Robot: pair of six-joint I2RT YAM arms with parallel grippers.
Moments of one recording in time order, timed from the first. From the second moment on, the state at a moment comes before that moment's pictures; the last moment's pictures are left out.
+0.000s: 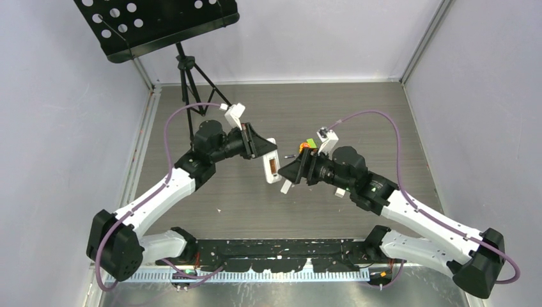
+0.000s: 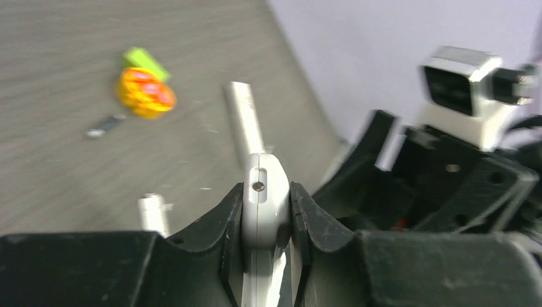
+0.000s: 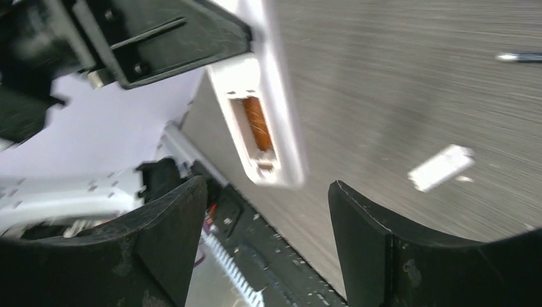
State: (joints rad) left arm -0.55 1.17 0.82 0.20 0.54 -0.78; right arm 0.82 0.92 0.72 -0.06 -0.16 0.78
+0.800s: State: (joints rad) left arm -0.53 1.09 0.84 -0.02 0.12 -0.38; right arm 0.56 1.73 1.27 -0.45 -0.12 -0.07
